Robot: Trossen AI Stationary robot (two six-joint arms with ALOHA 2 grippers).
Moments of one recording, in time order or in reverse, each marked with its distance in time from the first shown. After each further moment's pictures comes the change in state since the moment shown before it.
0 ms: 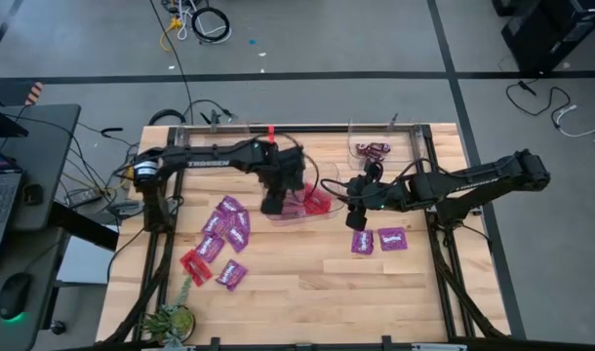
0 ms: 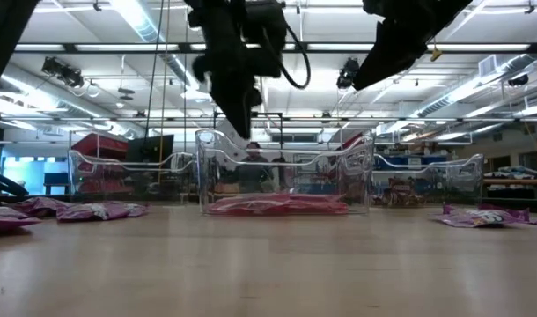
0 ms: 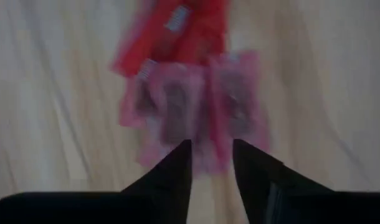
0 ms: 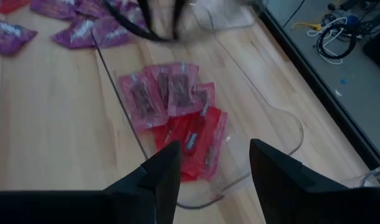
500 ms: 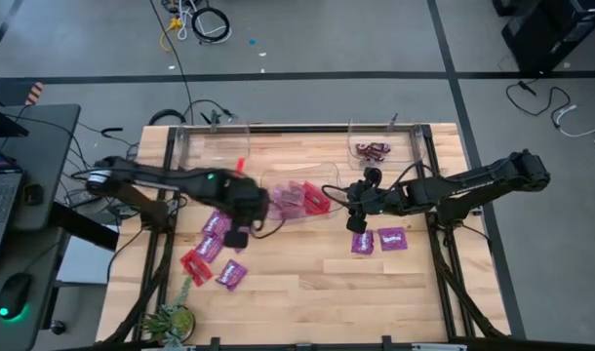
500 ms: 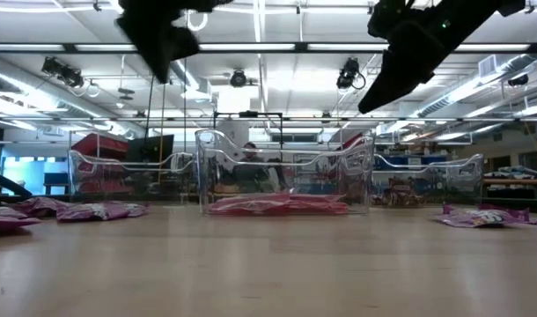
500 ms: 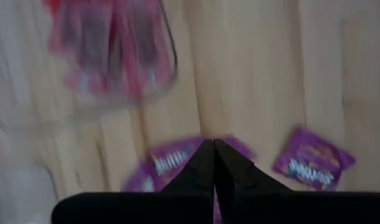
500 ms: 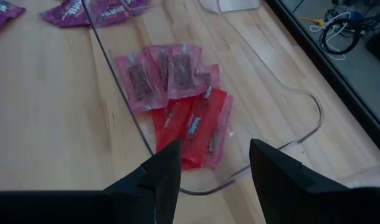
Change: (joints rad) left arm -0.305 -0.340 -0.202 -0.162 -0.113 -0.336; right arm 0.000 0.000 -0.136 0.123 0.000 0.000
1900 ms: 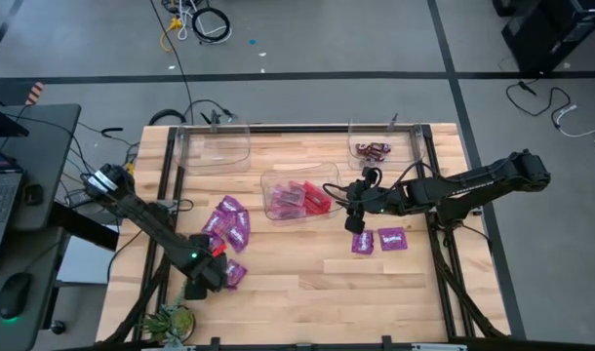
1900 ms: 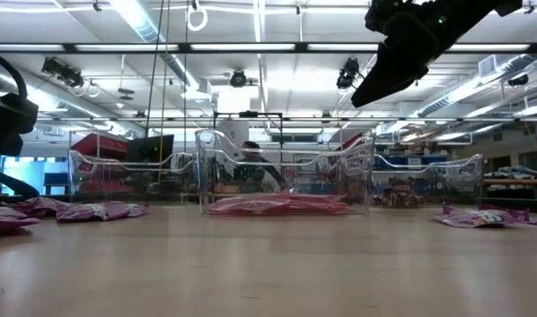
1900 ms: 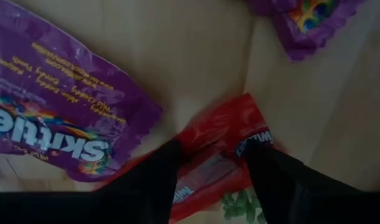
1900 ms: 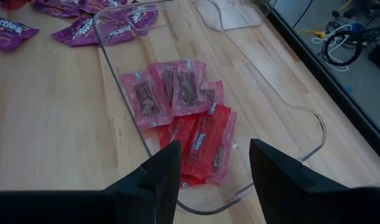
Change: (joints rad) left arm -0.589 0.056 -0.625 0.322 0.186 -0.750; right arm 0.000 0.000 0.000 0.062 -0.004 -0.019
